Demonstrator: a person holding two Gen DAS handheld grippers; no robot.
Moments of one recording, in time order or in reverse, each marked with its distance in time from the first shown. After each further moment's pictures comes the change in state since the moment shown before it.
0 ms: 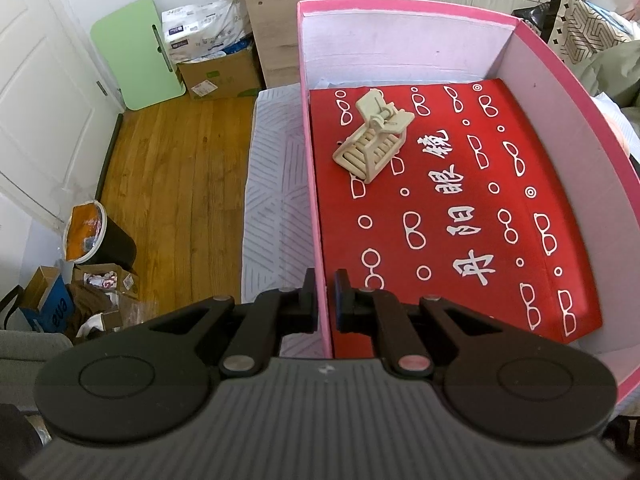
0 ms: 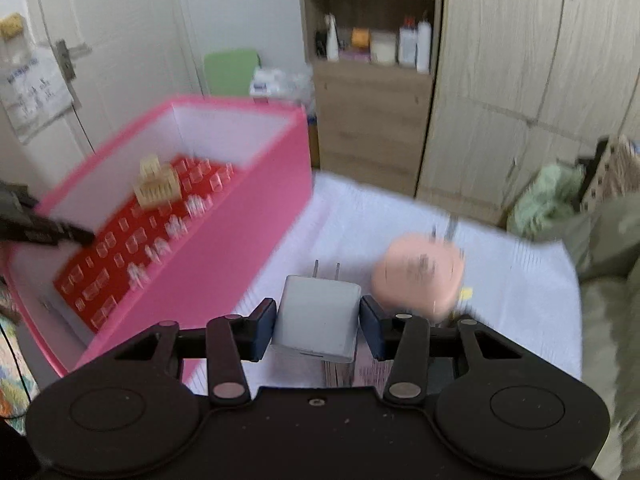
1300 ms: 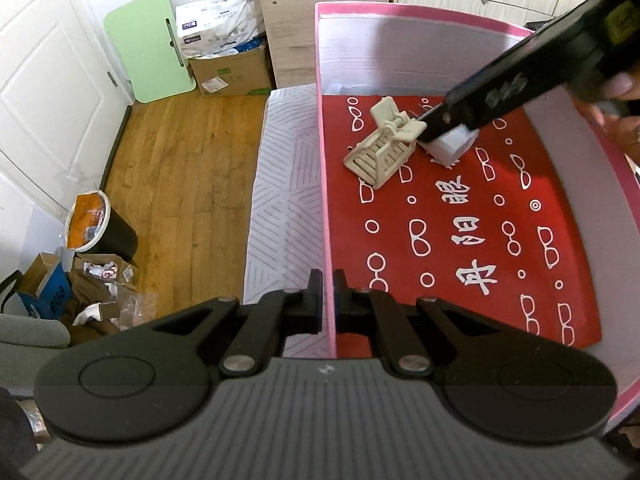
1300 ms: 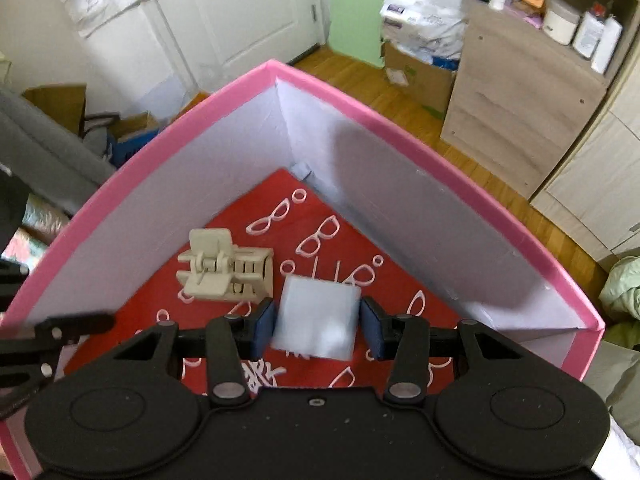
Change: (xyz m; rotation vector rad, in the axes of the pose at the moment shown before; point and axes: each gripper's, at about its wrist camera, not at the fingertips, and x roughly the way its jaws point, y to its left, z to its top) left arm -0.002 0.002 -0.001 -0.048 -0.009 0.015; right arm 0.181 0.095 0.124 -0.226 0.328 0.252
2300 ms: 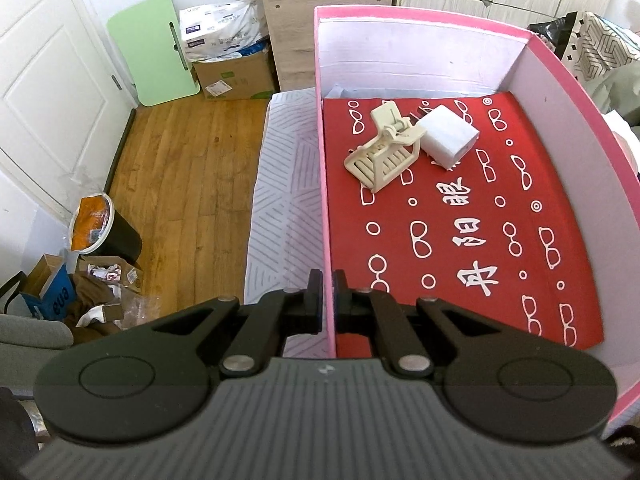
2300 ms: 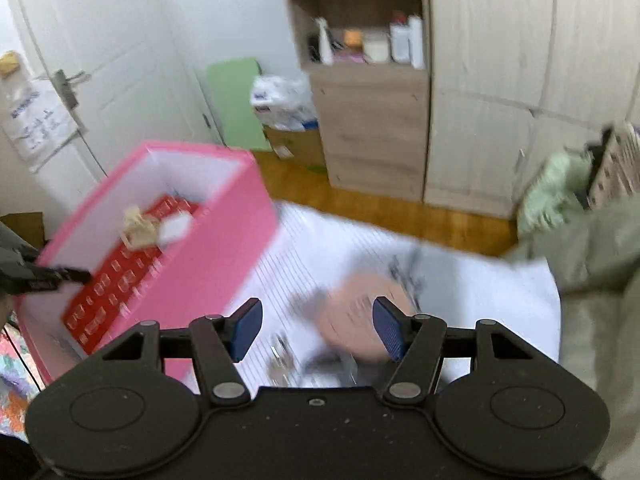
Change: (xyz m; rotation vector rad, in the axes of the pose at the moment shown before) left arm -0.004 -0.003 -0.002 -0.004 -0.012 0.015; right arm -0.151 -0.093 -0.207 0.332 -0.250 -0.159
